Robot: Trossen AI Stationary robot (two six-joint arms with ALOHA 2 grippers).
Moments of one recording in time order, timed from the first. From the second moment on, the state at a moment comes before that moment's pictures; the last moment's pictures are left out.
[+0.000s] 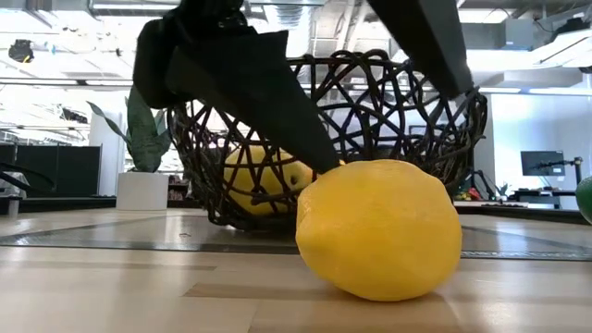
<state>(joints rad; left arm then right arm) -0.61 2.23 1.79 -0.61 -0.38 -1.16 0.83 1.56 1.81 -1.57 0.53 1.14</state>
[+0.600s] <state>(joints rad) -0.62 2.35 1.83 -0.53 -0.26 -1.16 0.83 1.56 1.81 -1.57 0.53 1.14</state>
